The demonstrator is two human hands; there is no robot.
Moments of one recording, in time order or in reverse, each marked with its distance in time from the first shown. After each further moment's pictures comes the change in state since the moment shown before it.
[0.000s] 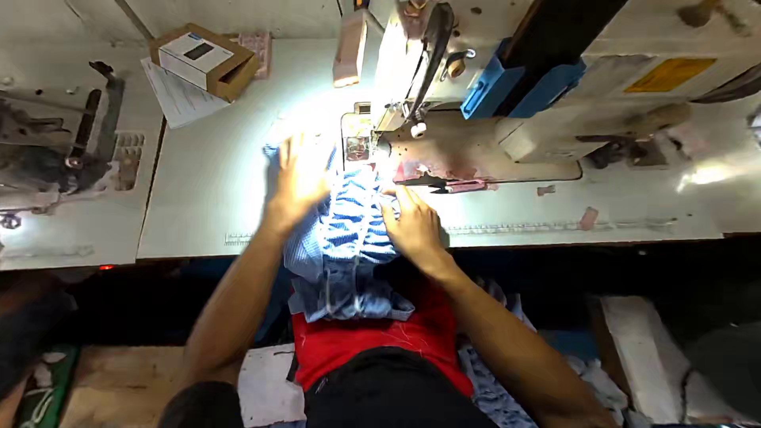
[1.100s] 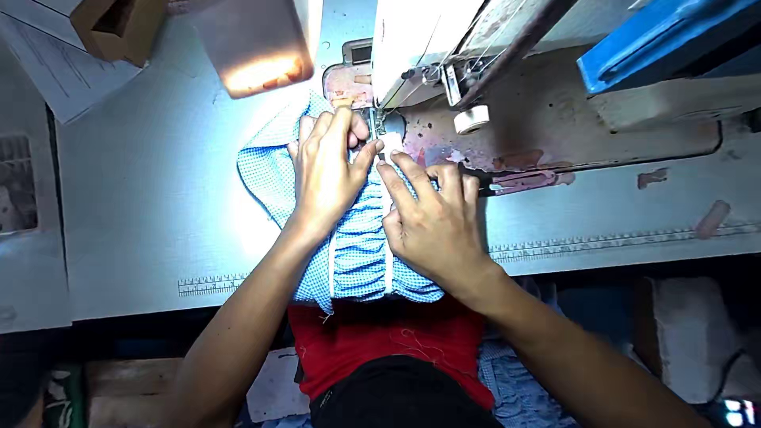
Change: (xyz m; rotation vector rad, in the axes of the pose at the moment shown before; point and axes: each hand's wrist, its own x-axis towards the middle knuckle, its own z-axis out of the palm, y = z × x) left_hand 0.043 0.036 0.064 -0.340 0.033 -0.137; right_hand 0.037 0.011 0.005 -0.322 -0.130 -0.179
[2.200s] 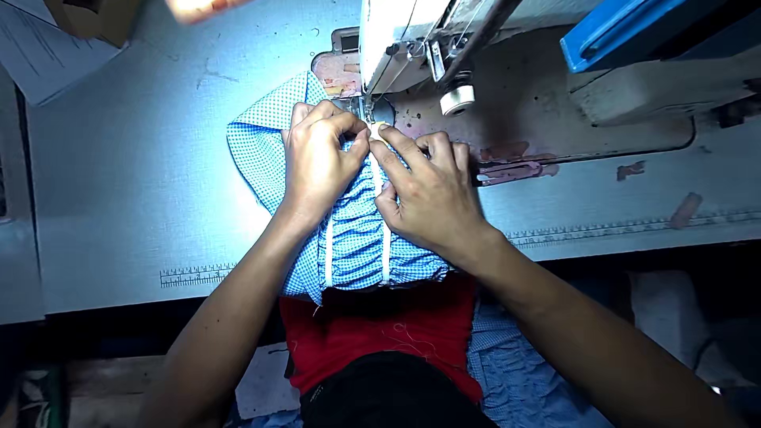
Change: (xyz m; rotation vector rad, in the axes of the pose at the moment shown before) left_hand 0.001 0.003 0.007 0.010 0.055 0.064; right_hand 0.015 0.024 -0.005 0.014 -0.036 -0.092
